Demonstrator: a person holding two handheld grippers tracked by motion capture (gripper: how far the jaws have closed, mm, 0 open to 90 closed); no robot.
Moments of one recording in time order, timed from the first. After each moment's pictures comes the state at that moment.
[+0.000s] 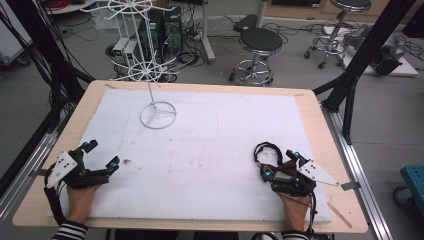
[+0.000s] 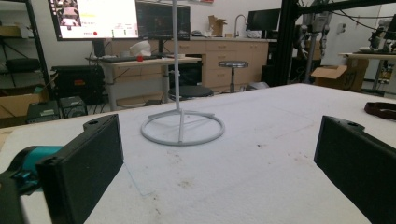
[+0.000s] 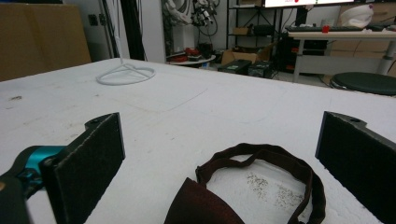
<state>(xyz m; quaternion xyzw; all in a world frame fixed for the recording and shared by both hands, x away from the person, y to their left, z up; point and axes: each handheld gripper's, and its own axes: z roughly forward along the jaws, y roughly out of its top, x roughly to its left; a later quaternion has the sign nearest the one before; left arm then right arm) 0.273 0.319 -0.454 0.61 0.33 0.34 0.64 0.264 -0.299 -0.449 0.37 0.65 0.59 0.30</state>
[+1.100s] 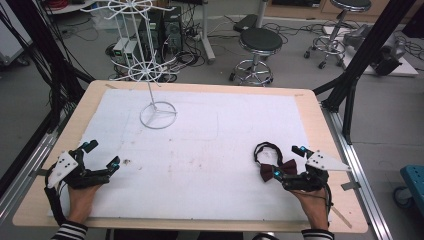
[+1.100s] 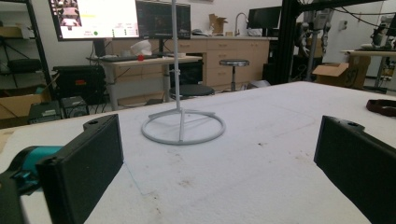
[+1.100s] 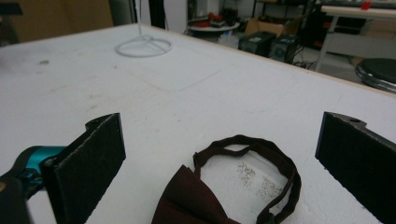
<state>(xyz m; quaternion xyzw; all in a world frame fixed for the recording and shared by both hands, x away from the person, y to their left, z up) 0.273 0.317 -0.454 0.61 0.33 0.35 0.63 0.270 -0.321 -0.410 0.33 0.73 0.54 0.25</state>
